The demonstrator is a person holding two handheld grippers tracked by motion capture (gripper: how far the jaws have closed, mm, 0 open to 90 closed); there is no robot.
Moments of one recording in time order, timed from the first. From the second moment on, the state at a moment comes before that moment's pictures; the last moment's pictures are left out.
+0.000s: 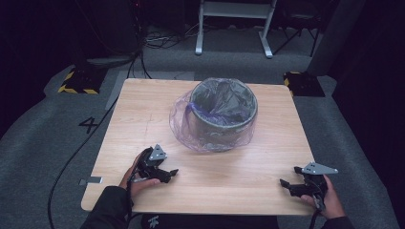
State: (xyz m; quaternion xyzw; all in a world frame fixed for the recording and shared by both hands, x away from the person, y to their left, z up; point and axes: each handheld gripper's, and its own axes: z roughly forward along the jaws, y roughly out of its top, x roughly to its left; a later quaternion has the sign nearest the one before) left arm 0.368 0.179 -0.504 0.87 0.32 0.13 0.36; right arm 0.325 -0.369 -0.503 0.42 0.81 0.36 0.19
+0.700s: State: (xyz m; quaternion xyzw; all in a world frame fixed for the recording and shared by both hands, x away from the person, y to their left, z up) left arm 0.370 0.178 -0.504 0.87 0.31 0.13 0.36; right arm 0.323 -0.380 -0.504 0.44 0.80 0.35 0.20
